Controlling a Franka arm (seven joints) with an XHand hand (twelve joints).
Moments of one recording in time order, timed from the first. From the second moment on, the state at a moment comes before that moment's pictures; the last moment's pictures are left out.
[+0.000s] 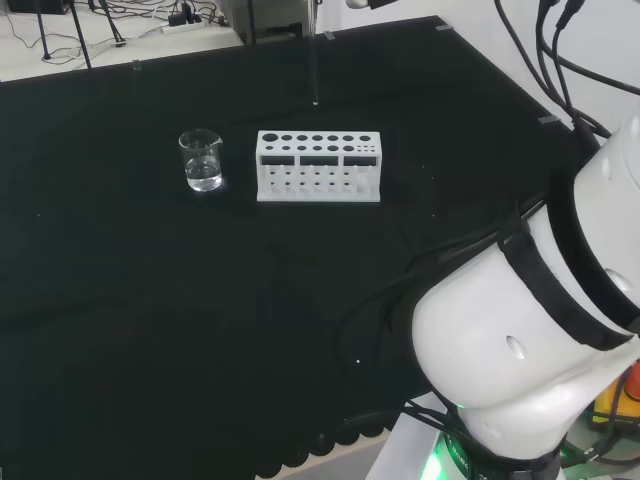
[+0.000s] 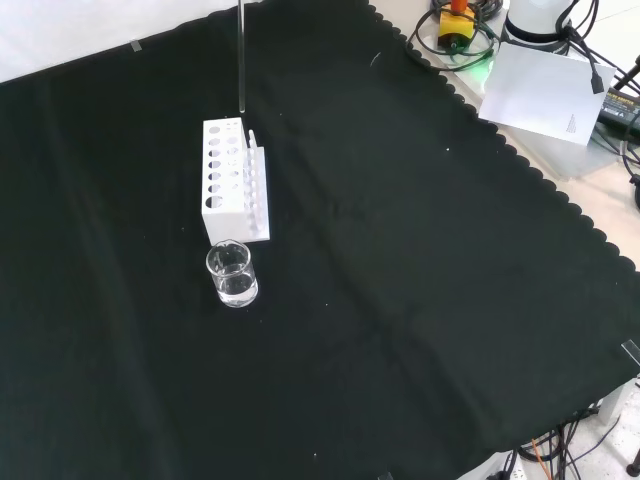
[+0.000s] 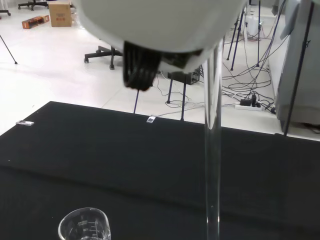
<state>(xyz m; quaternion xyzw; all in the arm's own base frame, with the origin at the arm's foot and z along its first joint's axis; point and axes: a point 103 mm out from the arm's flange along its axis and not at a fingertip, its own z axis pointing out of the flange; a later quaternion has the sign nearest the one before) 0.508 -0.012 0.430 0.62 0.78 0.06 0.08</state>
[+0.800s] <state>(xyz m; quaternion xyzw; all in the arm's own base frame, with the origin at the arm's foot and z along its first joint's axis) 0.542 0.026 0.423 0.59 0.80 0.08 0.04</state>
